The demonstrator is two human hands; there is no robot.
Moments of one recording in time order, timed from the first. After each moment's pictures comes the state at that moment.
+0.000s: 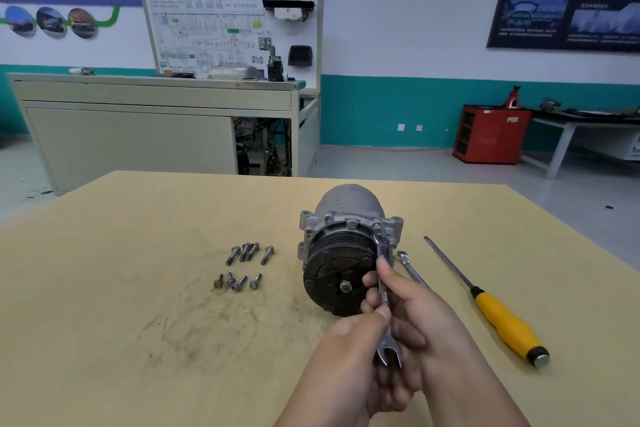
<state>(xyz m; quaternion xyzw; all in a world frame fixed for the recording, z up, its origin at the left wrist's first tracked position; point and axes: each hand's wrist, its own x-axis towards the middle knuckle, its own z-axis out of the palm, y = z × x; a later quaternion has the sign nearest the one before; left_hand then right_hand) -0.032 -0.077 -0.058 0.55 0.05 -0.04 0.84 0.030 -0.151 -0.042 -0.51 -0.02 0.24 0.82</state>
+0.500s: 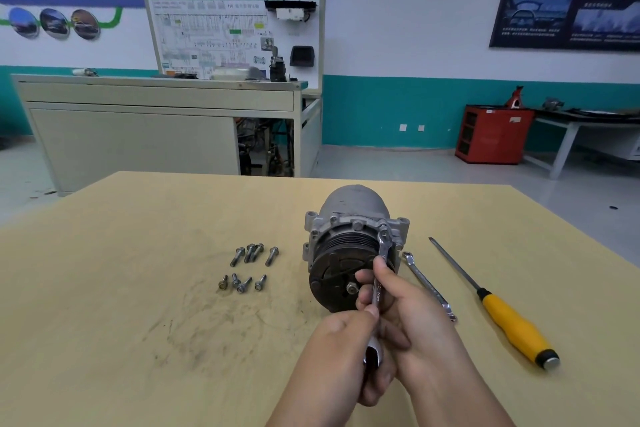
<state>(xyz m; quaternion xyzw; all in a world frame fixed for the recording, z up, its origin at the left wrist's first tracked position) -0.035 -0.060 -0.056 0.66 0.05 -0.01 0.75 0.038 -0.134 -0.060 -0.46 0.01 0.23 0.85</state>
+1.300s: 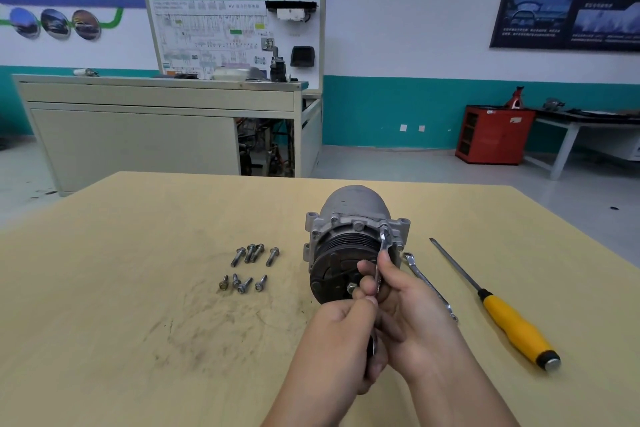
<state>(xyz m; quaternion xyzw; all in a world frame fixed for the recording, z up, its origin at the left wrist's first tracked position) -0.033 -0.059 -0.048 0.70 0.06 0.04 0.71 0.039 -0.131 -0.049 -0.38 0.03 0.29 0.88</state>
